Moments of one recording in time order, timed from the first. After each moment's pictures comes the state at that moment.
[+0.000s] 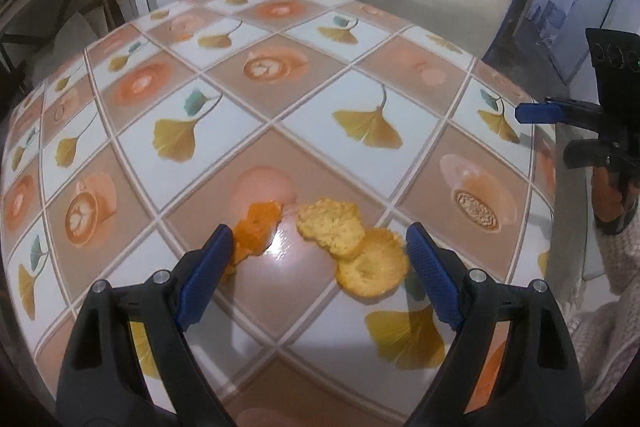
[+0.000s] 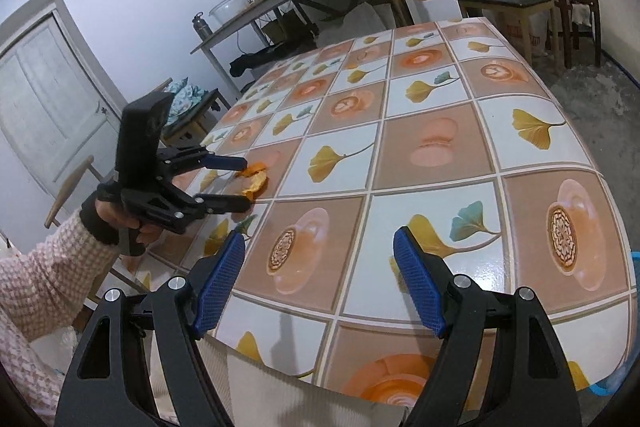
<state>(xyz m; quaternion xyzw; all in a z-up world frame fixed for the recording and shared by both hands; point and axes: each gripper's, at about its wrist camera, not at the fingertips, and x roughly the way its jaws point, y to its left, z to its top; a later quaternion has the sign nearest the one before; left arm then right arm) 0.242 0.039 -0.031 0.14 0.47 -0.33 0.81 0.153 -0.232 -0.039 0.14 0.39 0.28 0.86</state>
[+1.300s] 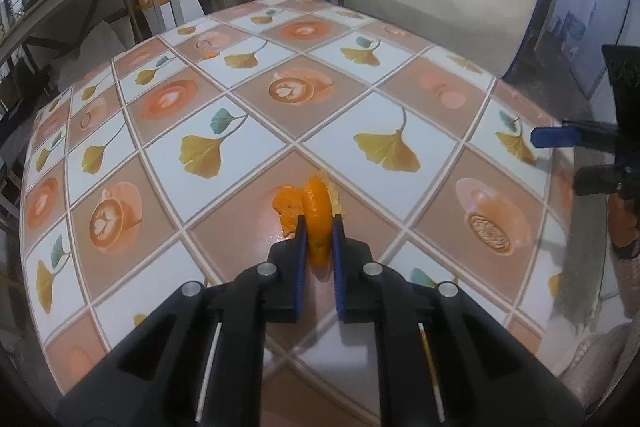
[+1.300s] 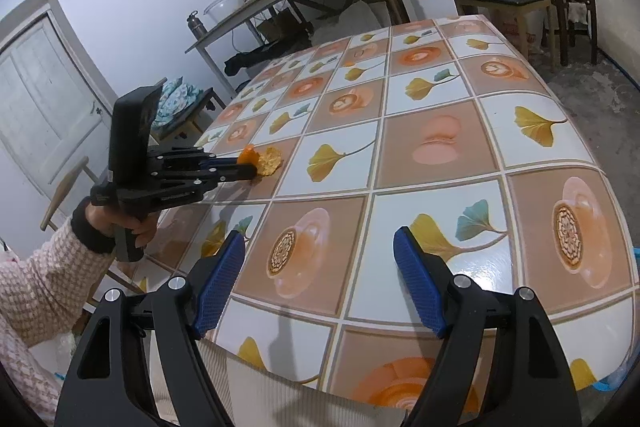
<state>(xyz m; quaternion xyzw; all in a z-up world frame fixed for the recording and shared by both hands) 0.235 0.038 -0.018 0.13 0.43 -0.28 0.85 0.150 -0.228 -0.037 0.14 0.39 0.27 0.87</state>
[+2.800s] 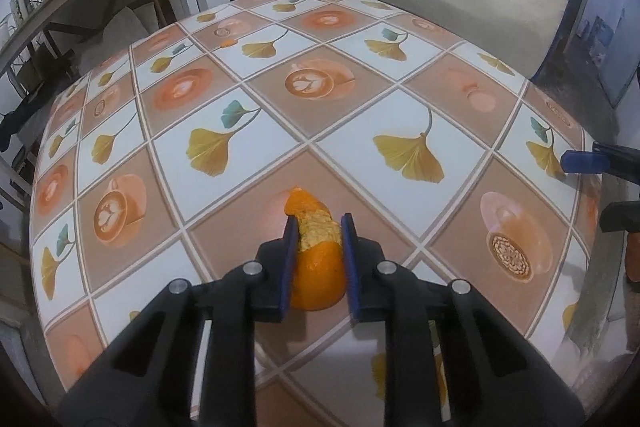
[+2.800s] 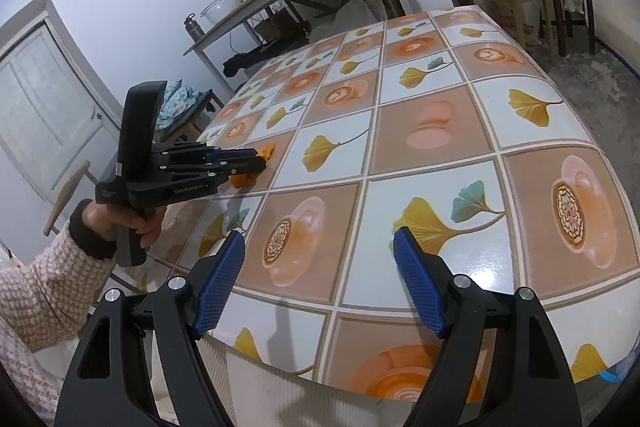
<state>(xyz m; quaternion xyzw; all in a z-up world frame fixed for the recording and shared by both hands) 0.247 0.022 -0.028 0.14 0.45 -0.22 0.85 0.148 -0.233 -0.045 0.15 0.40 0.27 0.86</state>
